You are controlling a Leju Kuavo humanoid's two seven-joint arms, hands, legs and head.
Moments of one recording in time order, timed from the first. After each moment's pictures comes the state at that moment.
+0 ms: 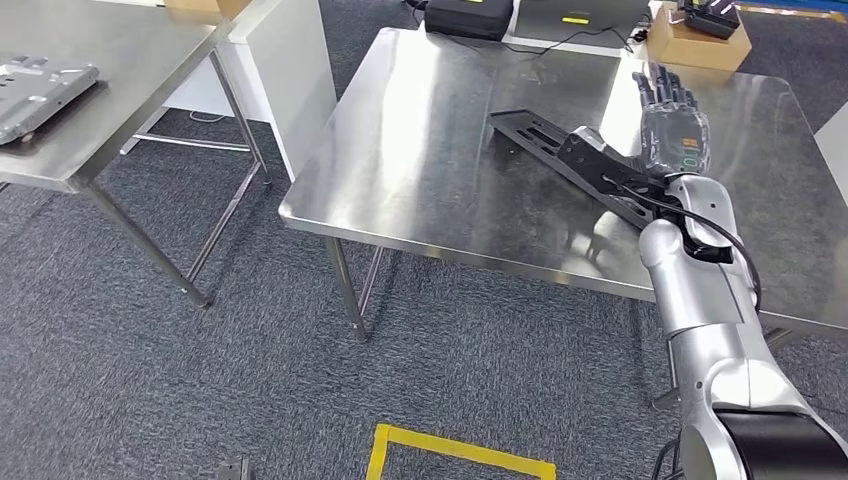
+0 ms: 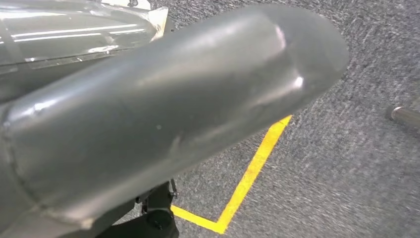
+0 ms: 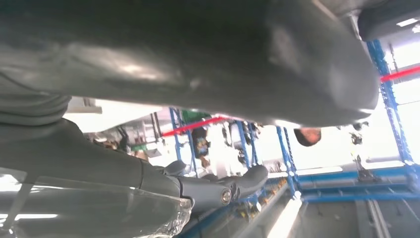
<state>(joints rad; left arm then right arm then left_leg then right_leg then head) -0.07 -0.17 0.34 -0.19 0.11 0.13 -0.35 -0.88 -0.15 0.25 -0.74 1.10 -0.38 -0.09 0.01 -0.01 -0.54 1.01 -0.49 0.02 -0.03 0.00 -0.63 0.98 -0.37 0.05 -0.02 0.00</state>
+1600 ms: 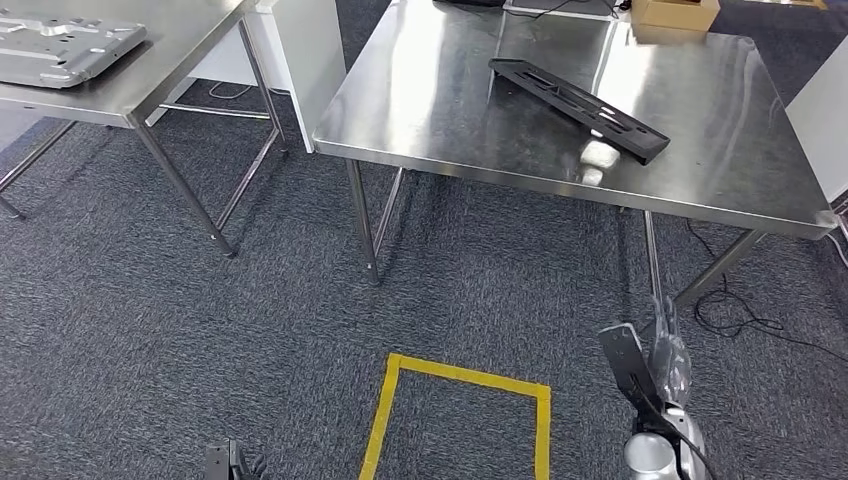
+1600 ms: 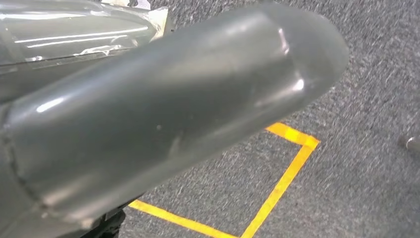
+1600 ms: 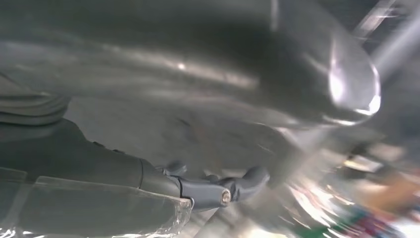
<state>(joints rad) -0.11 -0.16 0.37 -0.20 0.13 0.12 -0.39 -0.12 0.01 -0.11 -0.98 0.67 -0.49 -0.24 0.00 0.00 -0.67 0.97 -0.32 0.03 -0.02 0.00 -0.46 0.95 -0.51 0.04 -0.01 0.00</state>
